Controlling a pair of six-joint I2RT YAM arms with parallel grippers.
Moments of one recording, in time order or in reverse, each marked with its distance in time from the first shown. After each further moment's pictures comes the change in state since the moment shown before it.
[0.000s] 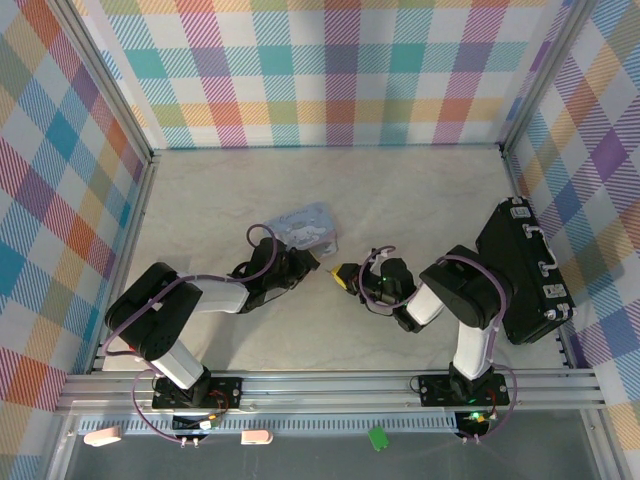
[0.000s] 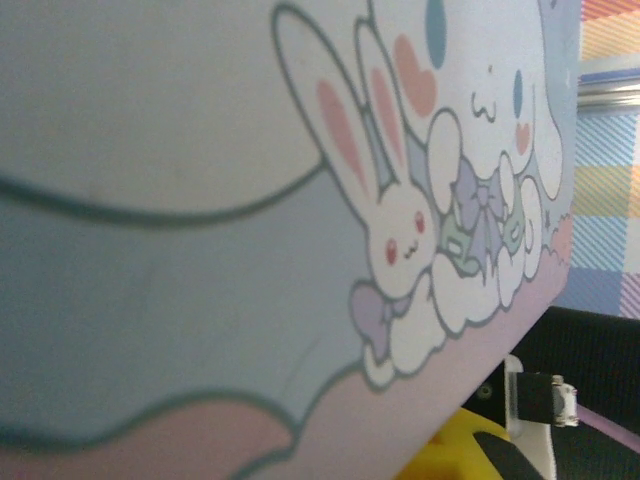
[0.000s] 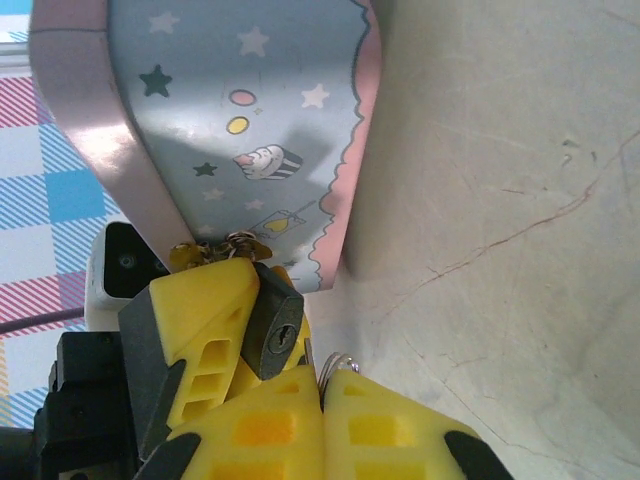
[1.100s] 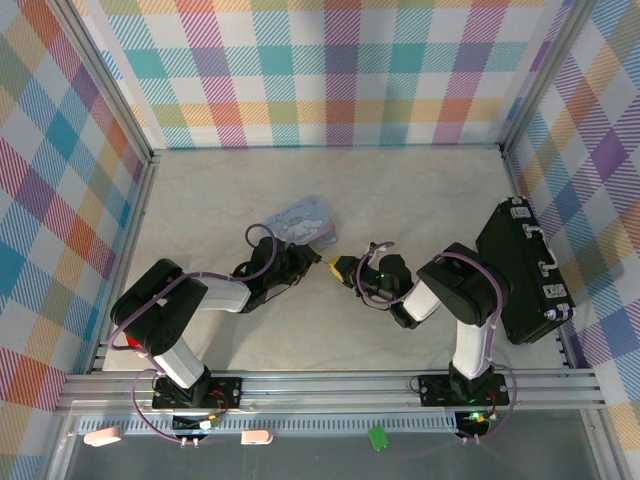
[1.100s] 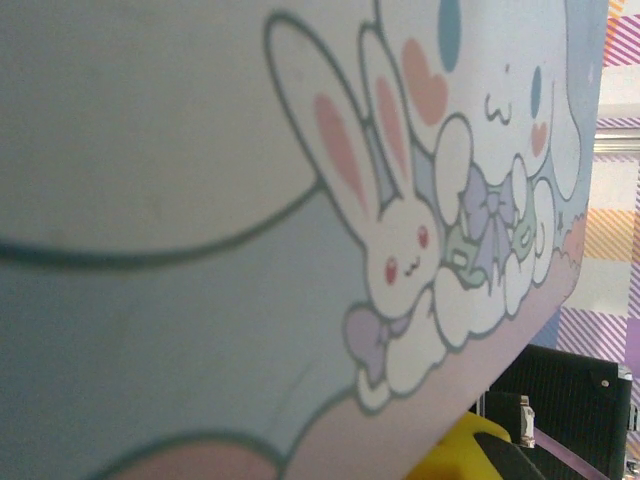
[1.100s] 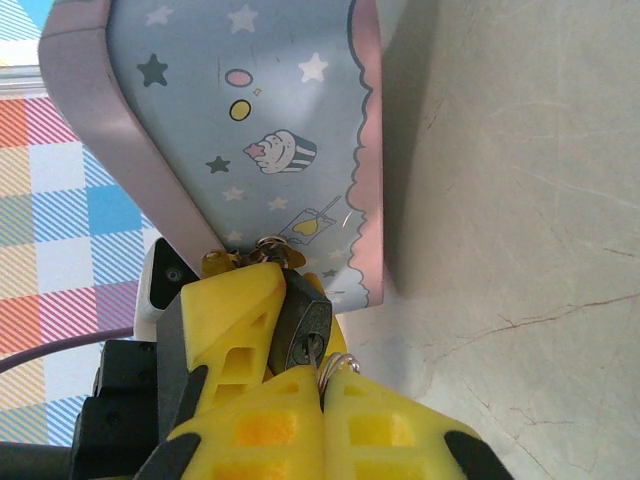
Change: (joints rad) left arm 0.002 0.037 0.000 0.108 -0.016 -0.108; right arm 0.000 0.022 0.046 0.041 0.024 0.027
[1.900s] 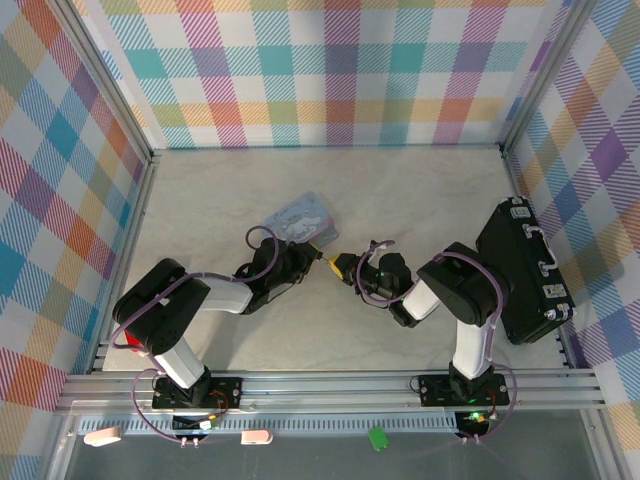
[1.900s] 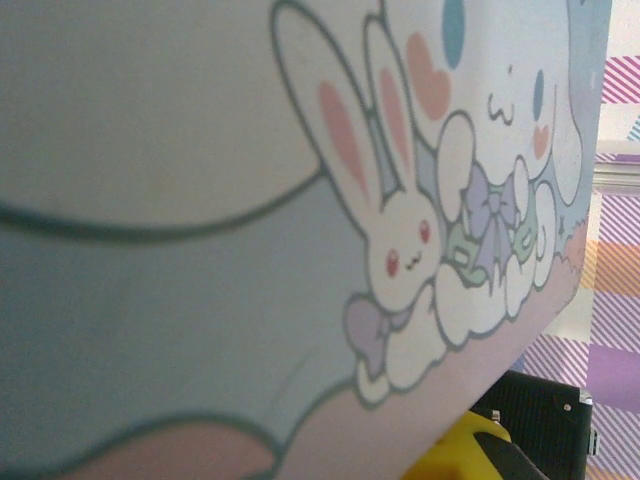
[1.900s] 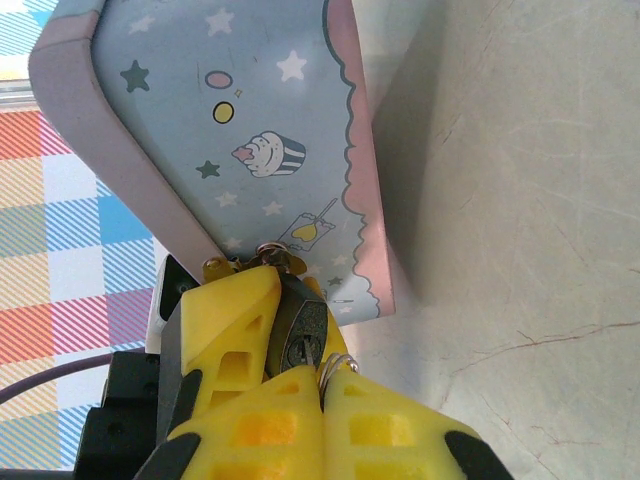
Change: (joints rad) left arm -0.035 0.009 0.001 0.047 -0.060 -0.072; right arm 0.000 0.000 0.015 0.003 0.010 0.015
